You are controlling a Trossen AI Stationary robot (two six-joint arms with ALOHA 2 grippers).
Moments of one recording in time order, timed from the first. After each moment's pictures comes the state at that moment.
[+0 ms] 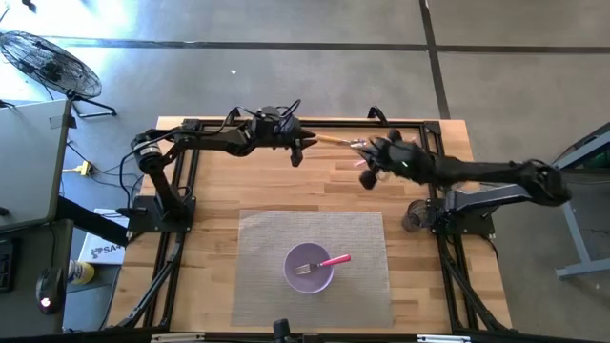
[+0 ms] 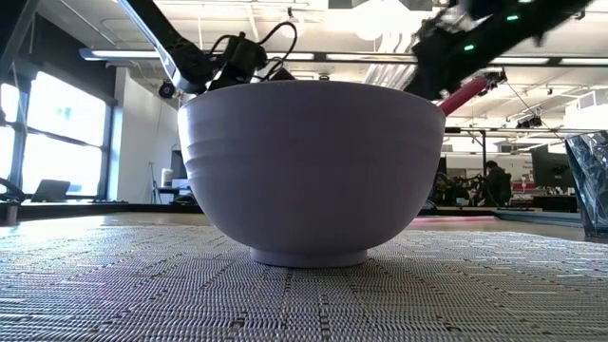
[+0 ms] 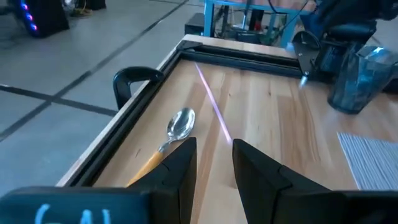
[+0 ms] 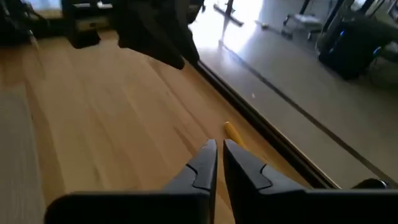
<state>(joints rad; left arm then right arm) 0.53 1.74 1.00 0.46 0.30 0.06 -0.27 1.04 0.64 -0.04 0.34 0.03</state>
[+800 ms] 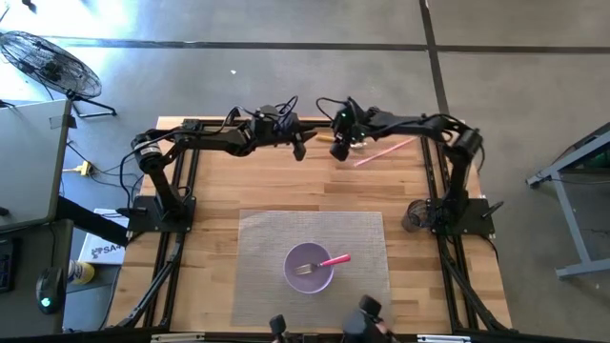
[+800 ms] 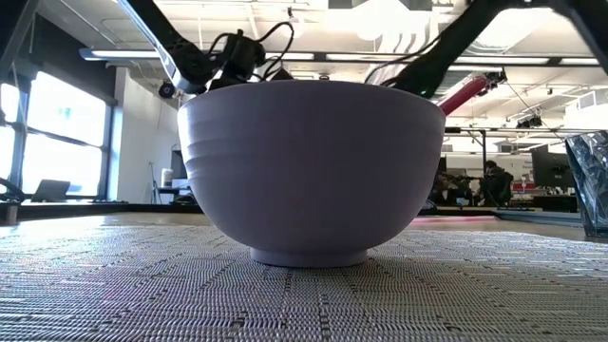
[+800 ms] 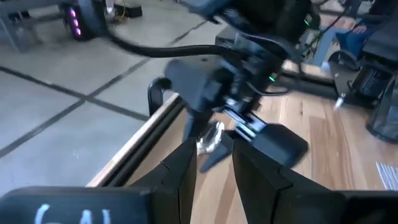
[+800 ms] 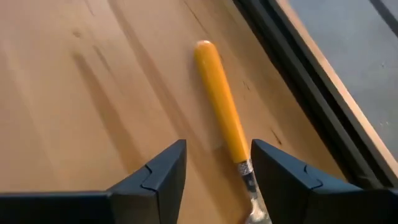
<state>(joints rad) 0.53 1.74 1.00 0.51 0.17 -0.01 -0.68 1.90 1.21 -0.28 -0.05 -0.17</state>
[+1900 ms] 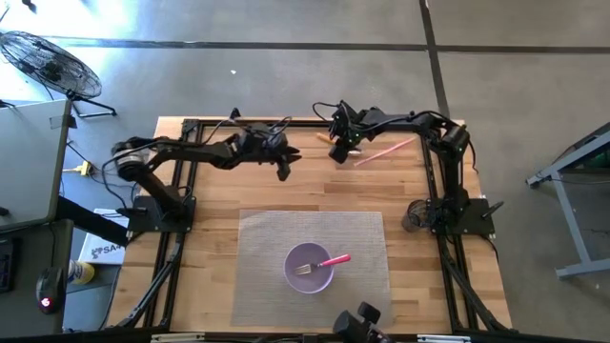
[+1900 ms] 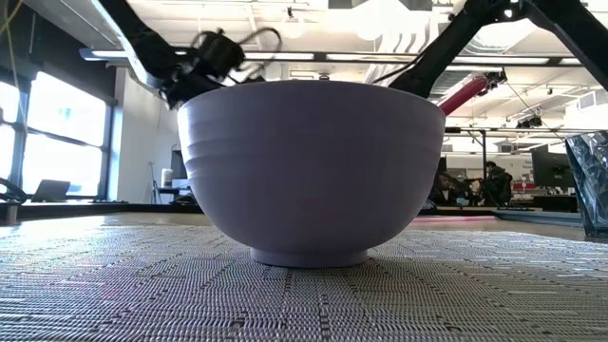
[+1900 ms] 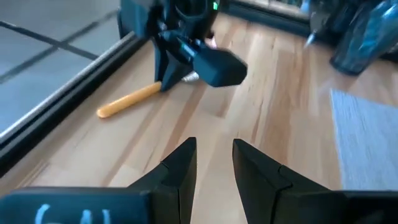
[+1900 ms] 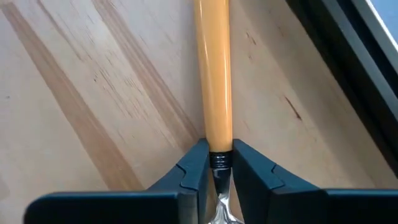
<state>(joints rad) 0.47 1.57 0.77 0.39 0.18 -0.05 -0.66 2.03 1.28 -0.45 -0.01 -0.12</state>
